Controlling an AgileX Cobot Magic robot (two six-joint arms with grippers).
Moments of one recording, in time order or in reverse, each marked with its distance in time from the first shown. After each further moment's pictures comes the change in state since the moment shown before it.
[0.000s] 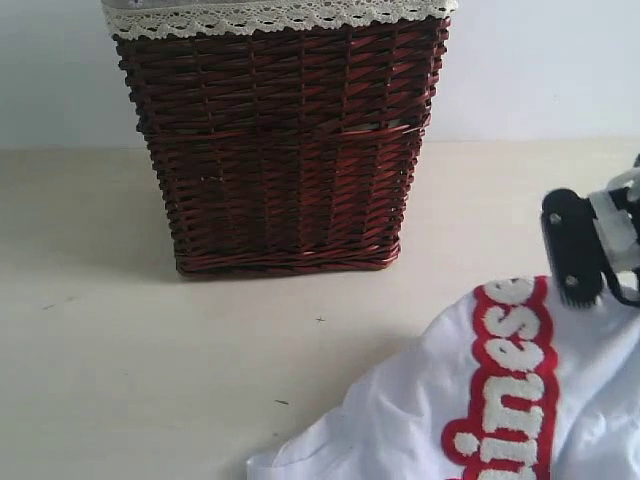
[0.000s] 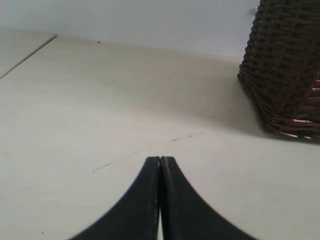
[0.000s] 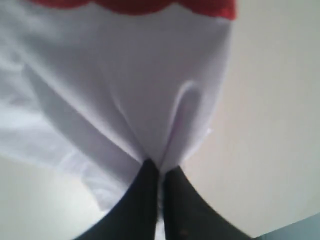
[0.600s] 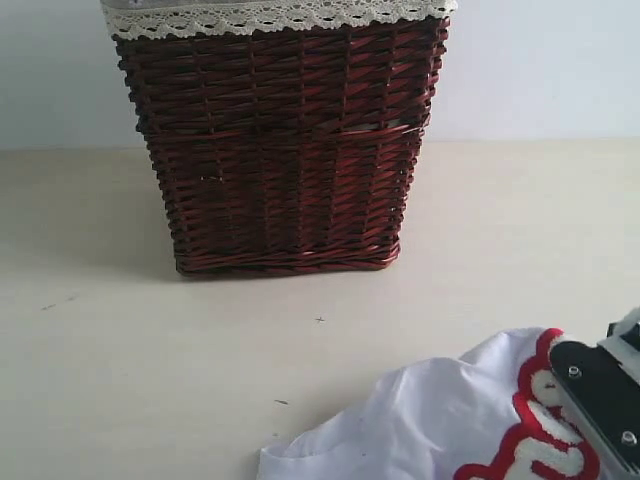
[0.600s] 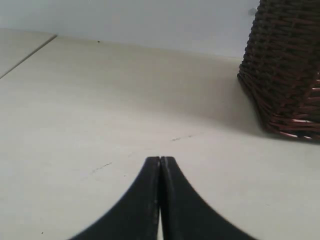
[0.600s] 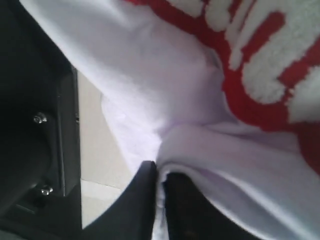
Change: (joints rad) left arm 0.000 0.000 0.000 0.000 0.000 0.000; right arm -0.003 -0.013 0.166 0.442 0.203 -0.469
